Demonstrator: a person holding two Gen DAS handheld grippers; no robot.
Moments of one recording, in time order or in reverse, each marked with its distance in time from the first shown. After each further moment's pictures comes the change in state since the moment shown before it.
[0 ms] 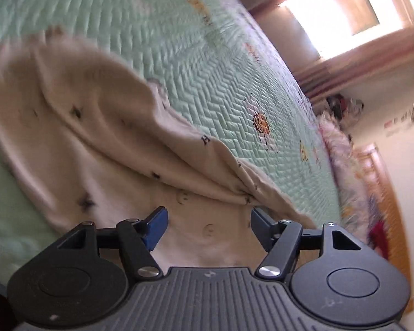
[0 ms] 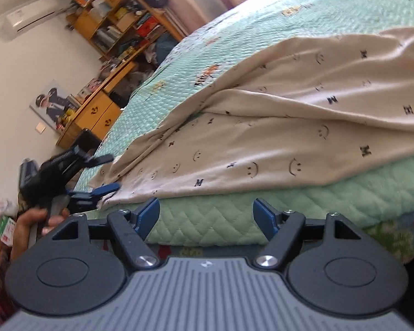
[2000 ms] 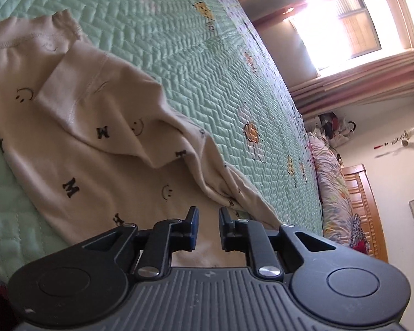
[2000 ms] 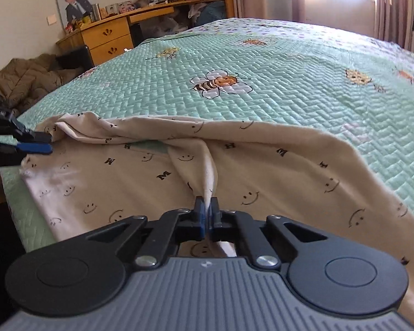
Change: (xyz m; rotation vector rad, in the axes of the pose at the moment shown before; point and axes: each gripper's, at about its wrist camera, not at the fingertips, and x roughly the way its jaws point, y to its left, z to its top) left arm -0.003 -0.004 -0.010 -0.032 -0.022 -0.056; right arm 0.100 0.005 0.109 -0.579 0.118 -0.118
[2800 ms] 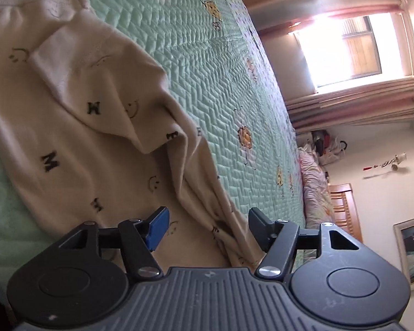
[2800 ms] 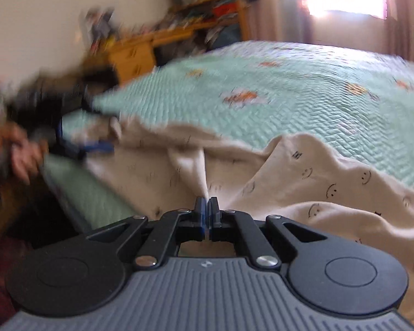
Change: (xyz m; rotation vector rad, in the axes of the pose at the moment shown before) left arm 0.021 0.007 -0.005 -0.121 -0.035 -0.070; right arm -0.092 0.021 -0.048 0.082 -0.145 0.092
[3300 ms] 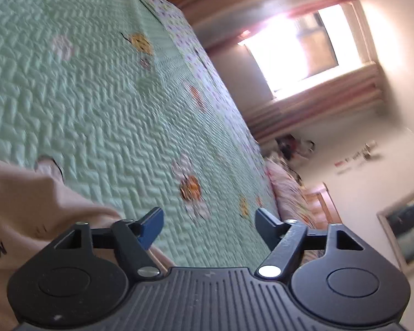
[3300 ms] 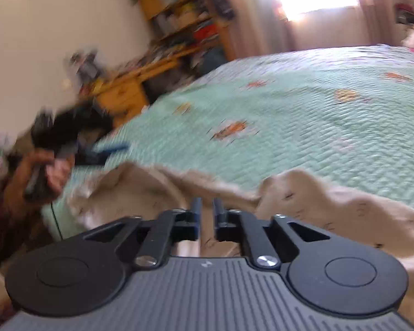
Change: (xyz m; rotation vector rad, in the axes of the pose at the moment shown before) left arm 0.028 -0.061 0.057 0.161 -0.047 -0.140; right arm 0.027 -0.005 0.026 0.021 -0.017 0.013
